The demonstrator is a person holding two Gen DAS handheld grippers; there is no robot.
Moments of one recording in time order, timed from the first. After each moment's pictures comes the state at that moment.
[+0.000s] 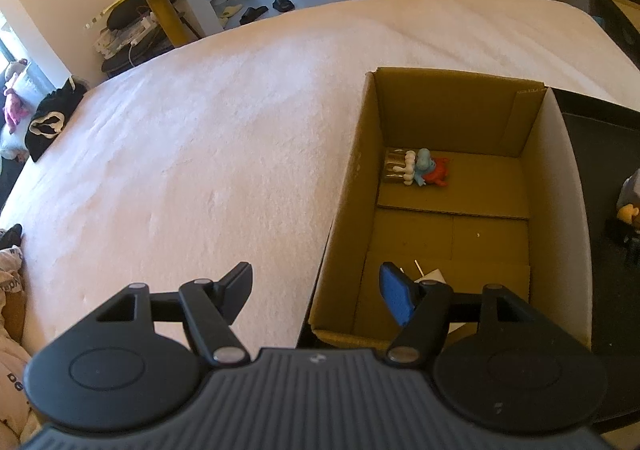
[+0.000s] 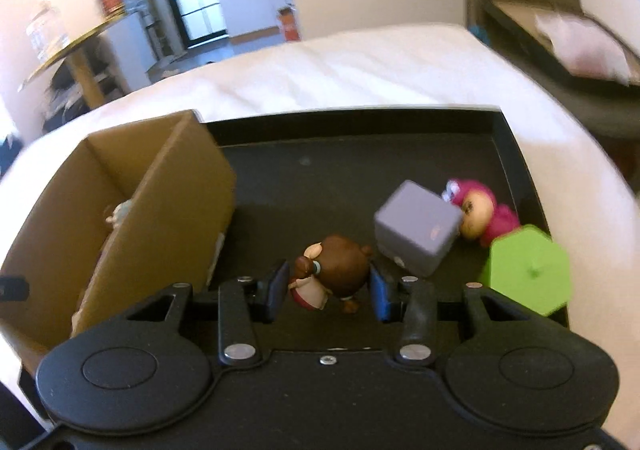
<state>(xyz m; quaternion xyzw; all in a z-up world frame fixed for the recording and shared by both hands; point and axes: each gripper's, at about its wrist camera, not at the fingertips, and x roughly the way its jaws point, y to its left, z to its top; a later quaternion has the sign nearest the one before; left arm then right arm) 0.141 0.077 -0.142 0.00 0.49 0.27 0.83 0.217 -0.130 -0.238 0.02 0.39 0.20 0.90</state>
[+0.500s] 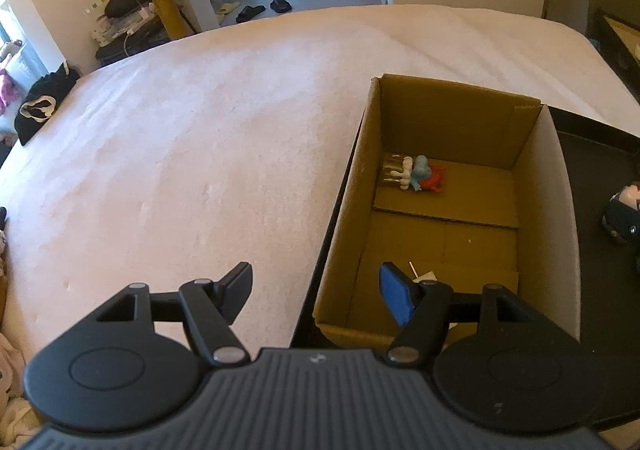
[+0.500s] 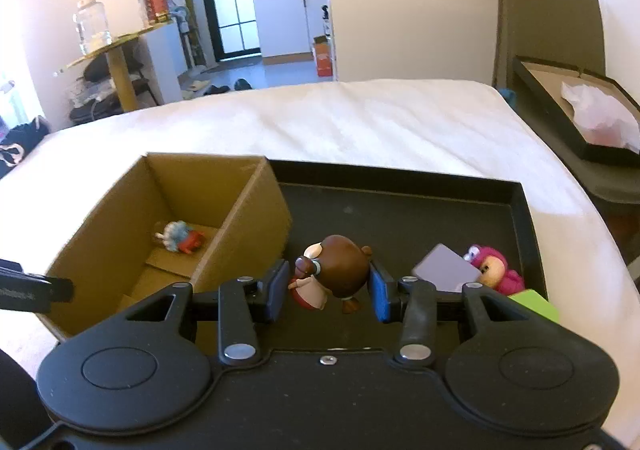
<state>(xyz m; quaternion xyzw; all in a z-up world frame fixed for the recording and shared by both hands) 0.130 0.087 -0.138 -0.03 0.48 0.25 0.84 0.201 -0.122 -0.197 -0.01 0.34 0.24 0.91</state>
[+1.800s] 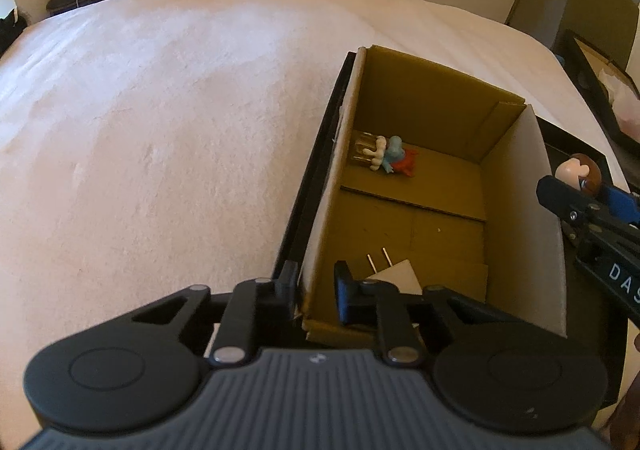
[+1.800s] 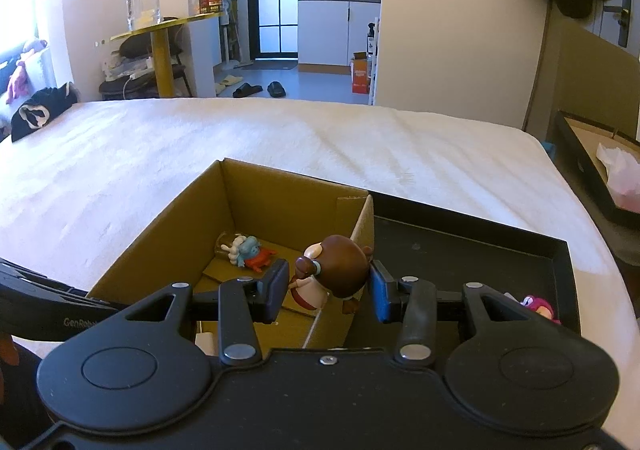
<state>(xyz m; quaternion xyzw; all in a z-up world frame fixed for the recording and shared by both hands) 0.125 0.122 -0.163 -0.14 0.49 0.17 0.85 0.176 -0.050 -0.175 -0.08 0.30 0.27 0.91</state>
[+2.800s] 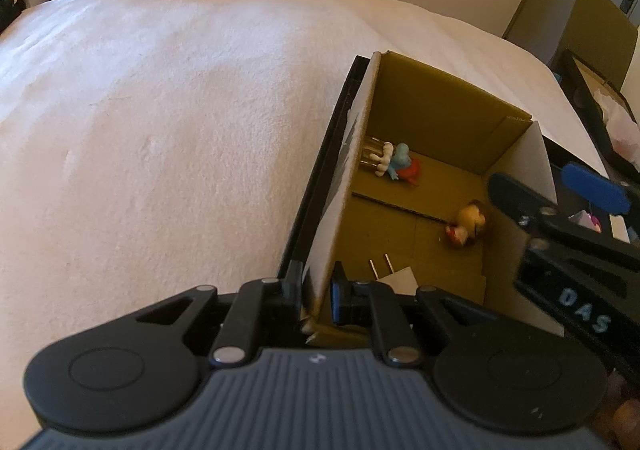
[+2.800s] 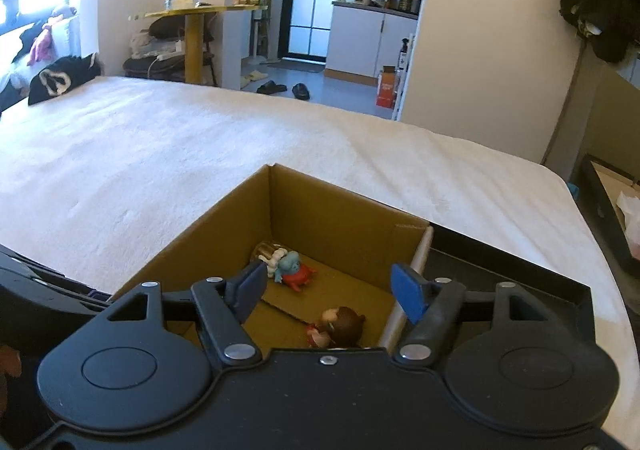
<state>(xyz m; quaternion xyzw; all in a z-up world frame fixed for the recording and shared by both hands) 0.119 0.137 -0.168 -0.16 0.47 0.16 0.85 0.161 -0.013 -0.169 -0.13 0.27 0.29 0.91</state>
